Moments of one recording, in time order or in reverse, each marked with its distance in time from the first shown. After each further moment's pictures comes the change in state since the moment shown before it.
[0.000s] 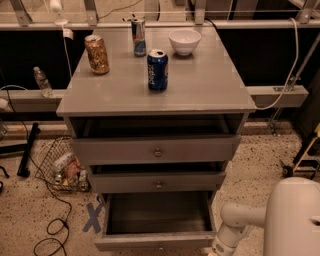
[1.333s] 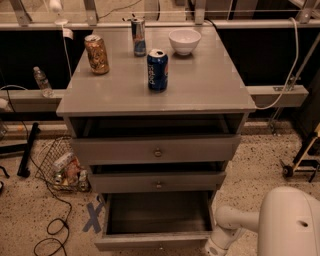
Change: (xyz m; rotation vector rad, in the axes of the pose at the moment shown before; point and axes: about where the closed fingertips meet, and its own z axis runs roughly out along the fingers) arm -0.024 0.007 0.043 -0.128 -0.024 -0.156
